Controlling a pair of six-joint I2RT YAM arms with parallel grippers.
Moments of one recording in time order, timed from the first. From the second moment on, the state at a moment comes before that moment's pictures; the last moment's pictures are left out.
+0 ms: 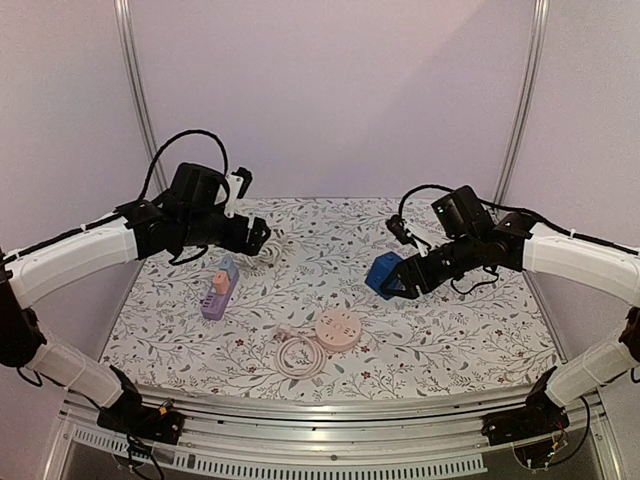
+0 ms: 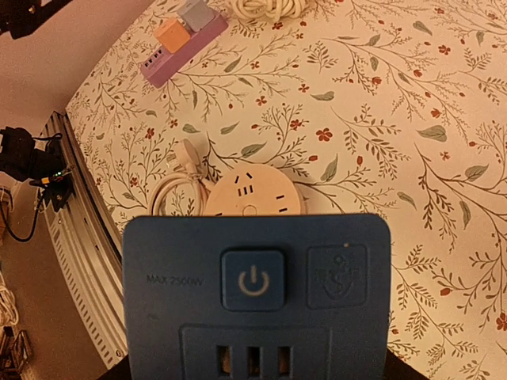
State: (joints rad) left arm -0.69 1.38 1.18 -0.41 -0.18 -0.11; right arm 0.71 1.39 1.08 -0.54 -0.35 0.19
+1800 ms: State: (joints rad) left arm -0.70 0.98 1.01 -0.75 -0.15 -0.55; right arm 0.84 1.78 1.16 -0.43 -0.32 0.13
